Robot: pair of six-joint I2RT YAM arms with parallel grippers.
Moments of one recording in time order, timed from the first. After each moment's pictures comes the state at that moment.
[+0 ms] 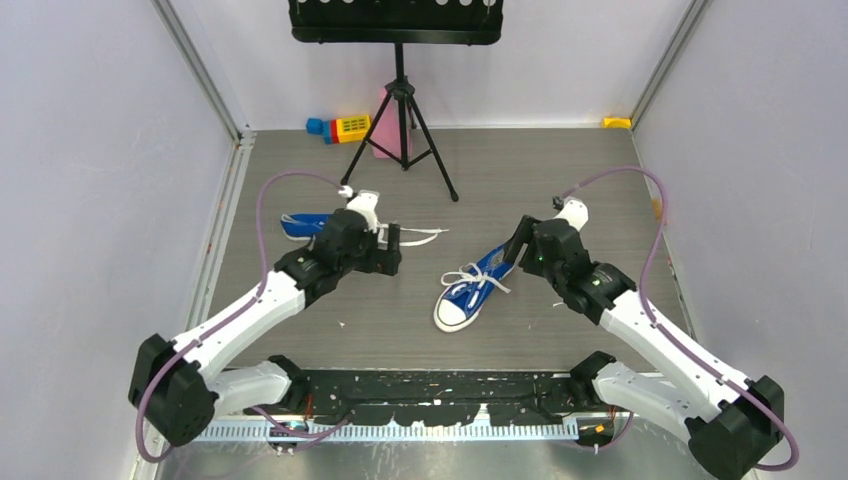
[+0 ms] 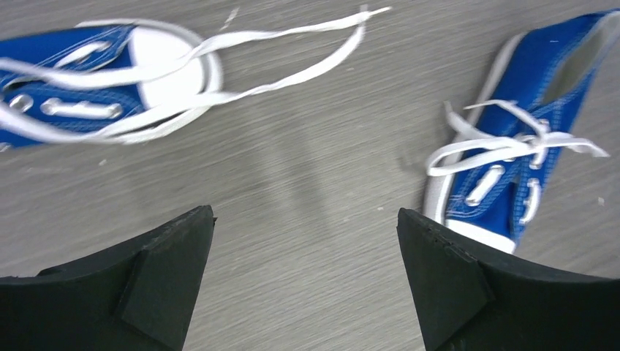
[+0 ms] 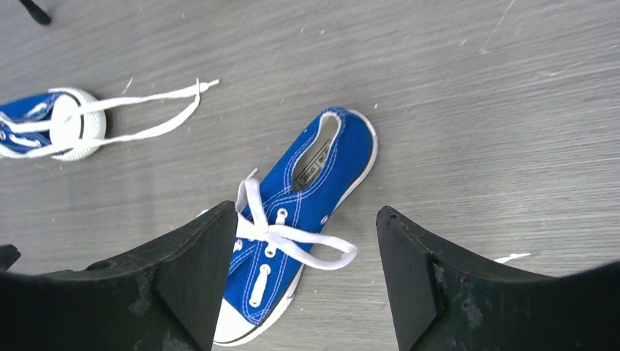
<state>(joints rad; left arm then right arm) -0.66 1.17 0.86 -0.34 -0.12 -0.32 0.58 0.94 0.73 -0.46 0.35 0.71</state>
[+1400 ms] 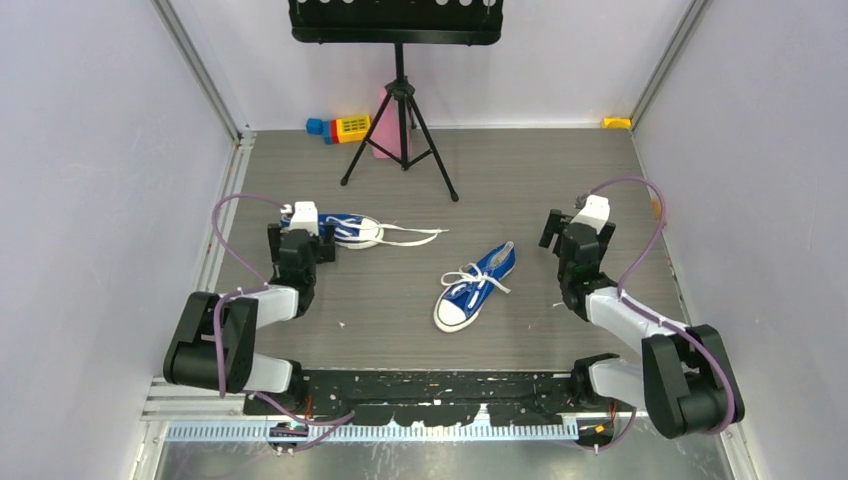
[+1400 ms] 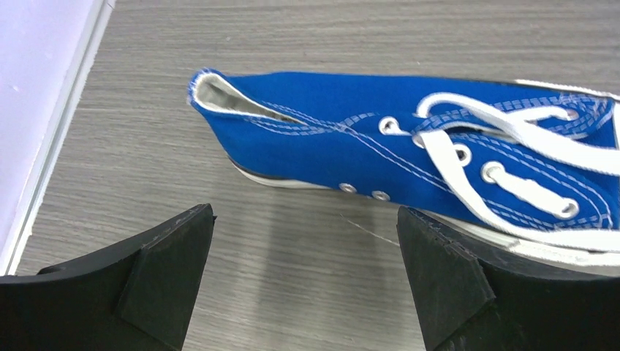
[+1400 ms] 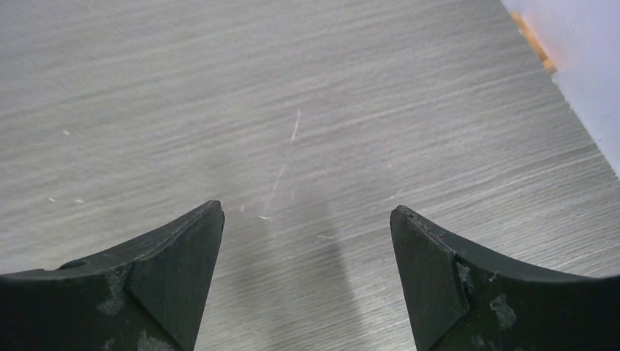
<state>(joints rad) -0.16 1.38 0.35 0.64 -0.37 0.06 0.21 1.15 0.41 0.39 0.51 0.19</state>
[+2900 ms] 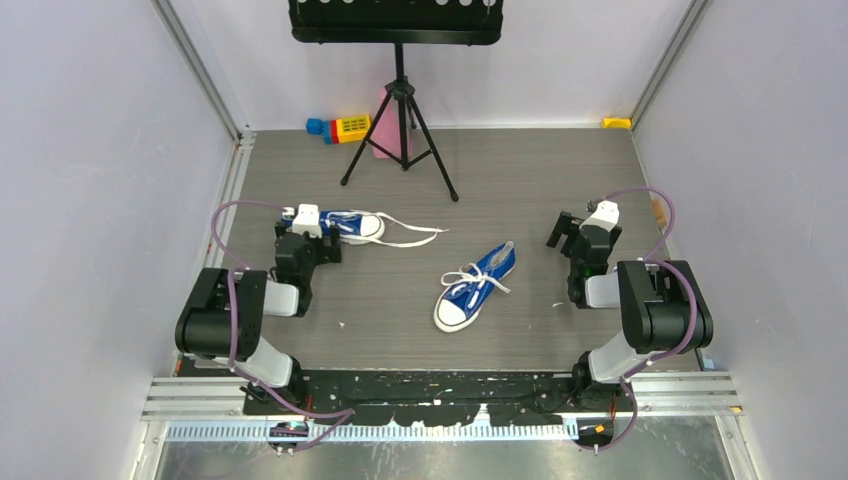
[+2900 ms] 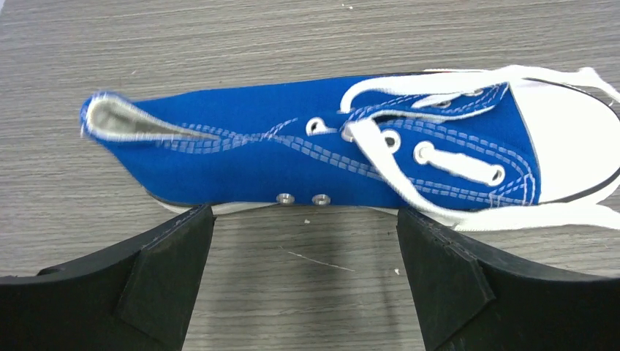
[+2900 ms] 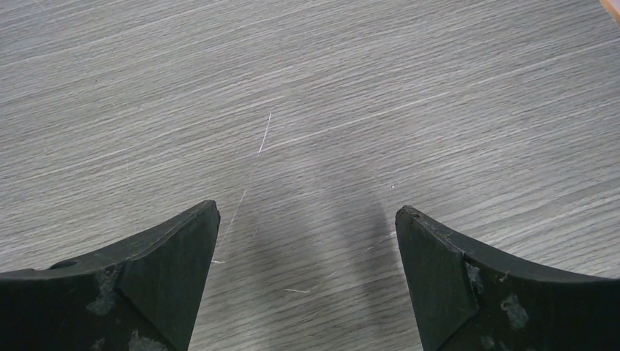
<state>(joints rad) -0.08 1.55 0.32 0.94 -0.07 0.06 -0.02 1.56 0.34 0.88 0.25 0.17</state>
